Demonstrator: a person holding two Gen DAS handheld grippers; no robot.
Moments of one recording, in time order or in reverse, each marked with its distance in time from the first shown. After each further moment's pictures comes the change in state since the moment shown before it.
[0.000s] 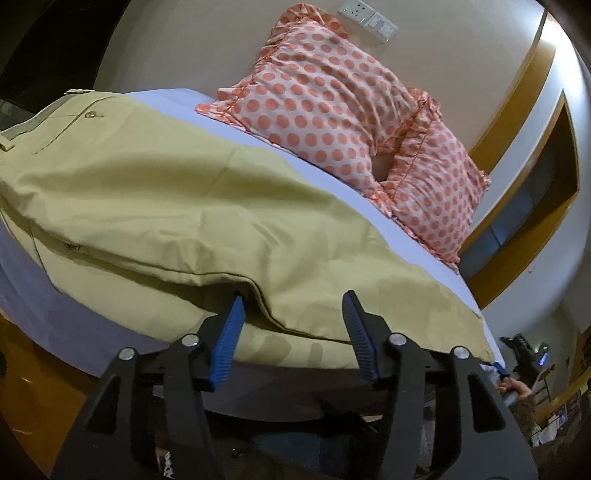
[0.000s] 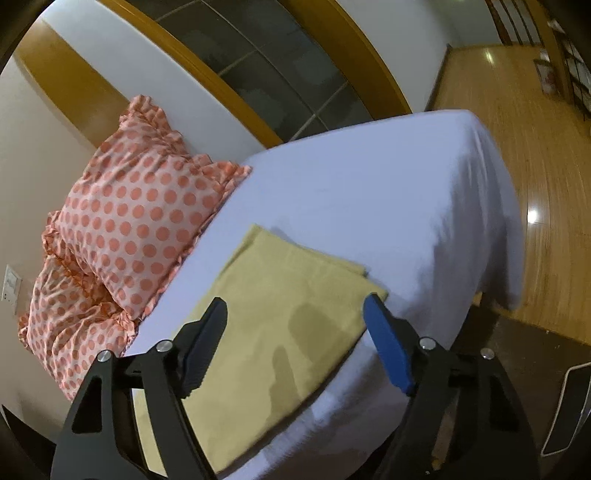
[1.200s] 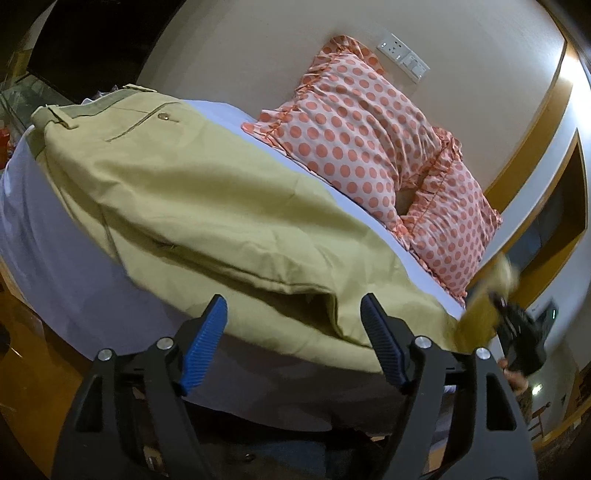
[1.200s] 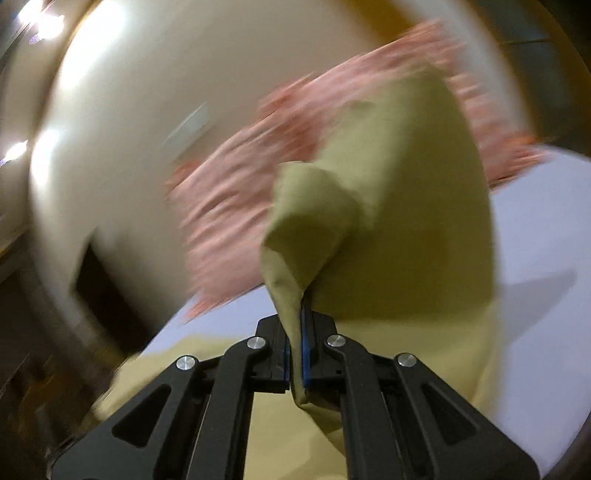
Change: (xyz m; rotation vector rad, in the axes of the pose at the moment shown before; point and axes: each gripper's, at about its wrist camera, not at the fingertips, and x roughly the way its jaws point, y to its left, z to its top) left arm -0.026 0.046 -0.004 -0.093 -0.088 0.041; right arm -0.010 0.244 -0.145 -0.579 0.293 0.764
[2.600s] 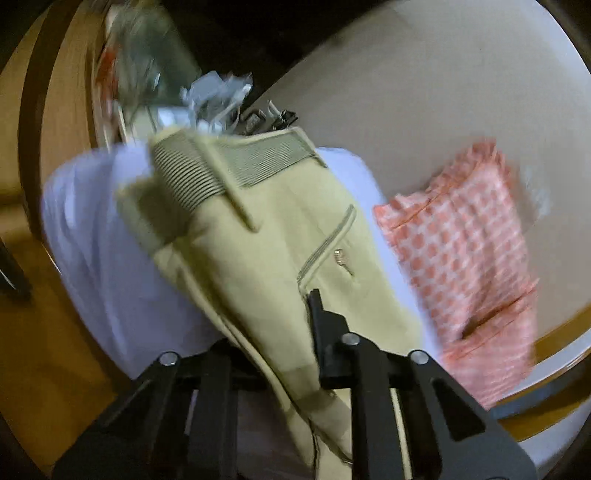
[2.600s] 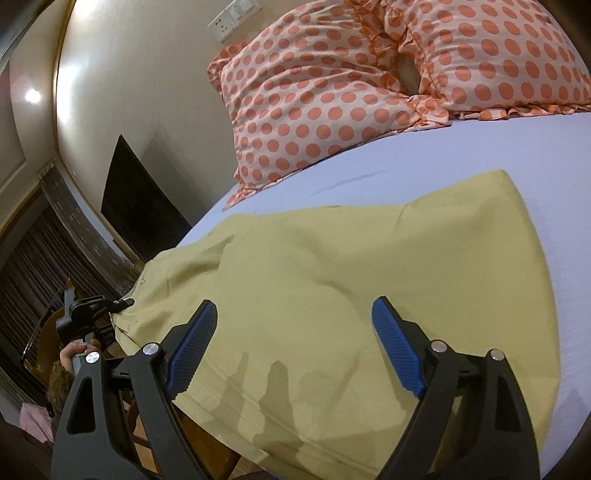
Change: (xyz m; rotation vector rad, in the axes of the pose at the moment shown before) left arm 0.008 0.104 0.120 -0.384 -0.078 0.302; right arm 0.044 0.015 -0.059 -0.015 0.281 0.061
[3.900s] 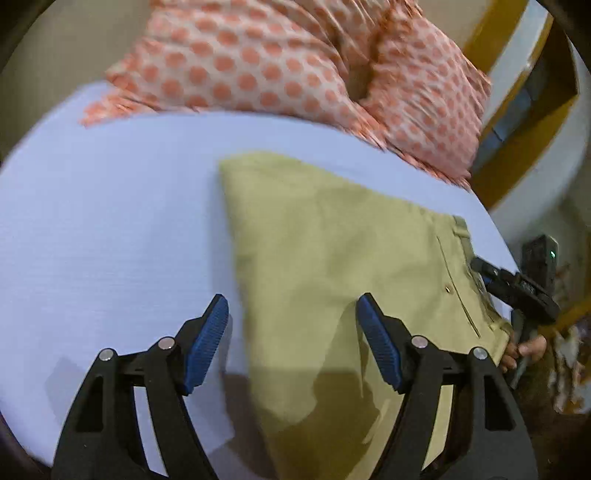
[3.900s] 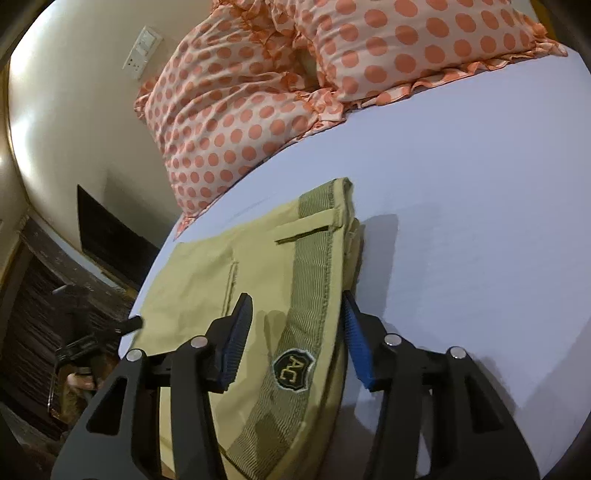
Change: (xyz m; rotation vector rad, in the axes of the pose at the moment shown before) left arm 0.086 -0.224 -0.138 0.845 0.528 -0.284; right arm -0.038 -0.108 0.044 0.208 0.085 -0.043
